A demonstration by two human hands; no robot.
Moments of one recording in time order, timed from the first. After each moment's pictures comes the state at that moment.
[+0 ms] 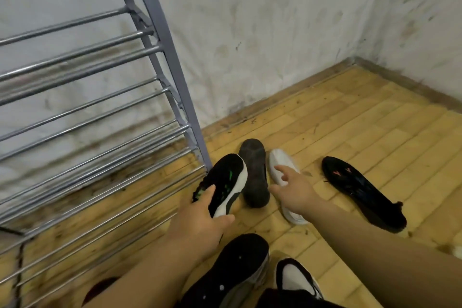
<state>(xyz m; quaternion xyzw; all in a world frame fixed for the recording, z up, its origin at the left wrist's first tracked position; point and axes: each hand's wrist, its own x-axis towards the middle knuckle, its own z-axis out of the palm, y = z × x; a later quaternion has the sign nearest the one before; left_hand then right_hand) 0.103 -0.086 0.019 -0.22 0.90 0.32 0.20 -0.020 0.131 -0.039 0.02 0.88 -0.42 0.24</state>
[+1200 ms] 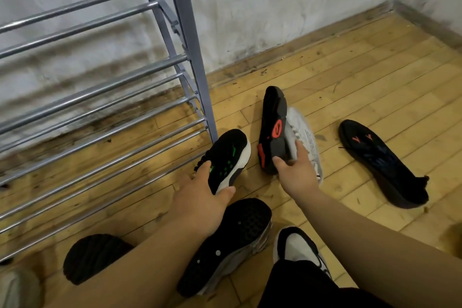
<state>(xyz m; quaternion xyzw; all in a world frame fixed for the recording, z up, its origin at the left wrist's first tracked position) 0.101 -0.089 -0.062 -0.27 0.88 0.35 0.19 -0.013 0.111 -0.149 0.15 0.86 -0.46 0.16</state>
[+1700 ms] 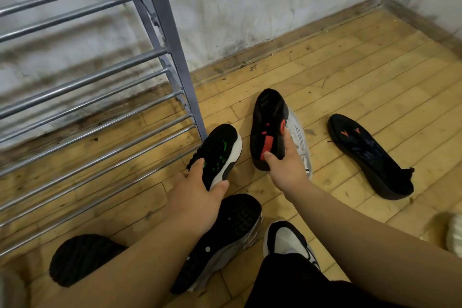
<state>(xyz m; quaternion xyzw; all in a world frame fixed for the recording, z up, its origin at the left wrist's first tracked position) 0.099 -0.074 -0.073 -0.28 0.88 0.35 0.16 -0.008 0.115 -0.139 0.10 0.83 -0.52 0.15</state>
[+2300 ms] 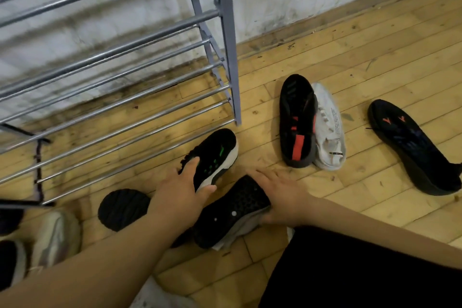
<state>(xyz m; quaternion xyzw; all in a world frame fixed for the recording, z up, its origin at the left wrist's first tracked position) 0.177 -0.140 -0.088 -0.27 0.91 0.24 0.21 0.068 0.095 -0.158 -0.37 0.85 -0.11 0.35</state>
